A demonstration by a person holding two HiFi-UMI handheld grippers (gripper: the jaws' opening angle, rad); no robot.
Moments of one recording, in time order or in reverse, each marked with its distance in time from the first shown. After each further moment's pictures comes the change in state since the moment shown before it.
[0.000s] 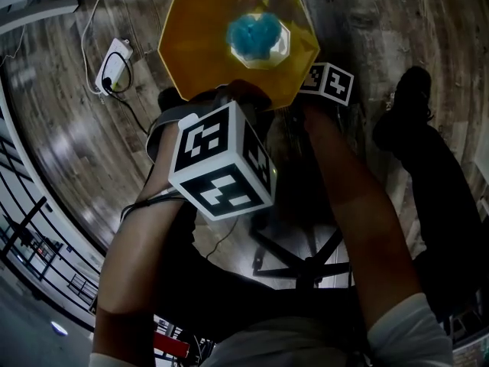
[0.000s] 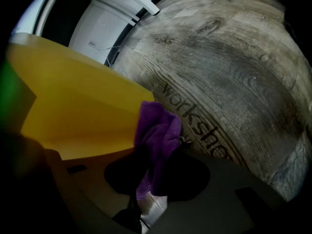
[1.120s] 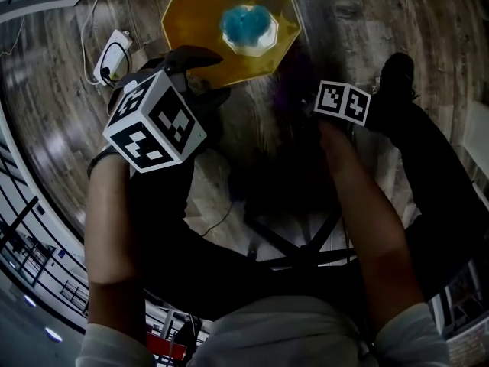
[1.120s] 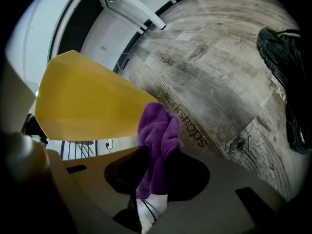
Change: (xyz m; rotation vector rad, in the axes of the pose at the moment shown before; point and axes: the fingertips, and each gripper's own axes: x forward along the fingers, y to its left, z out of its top) left arm -0.053 0.016 -0.043 0.178 -0.099 0.048; right arm -0.096 -0.007 -0.037 -0.045 -0.038 0.028
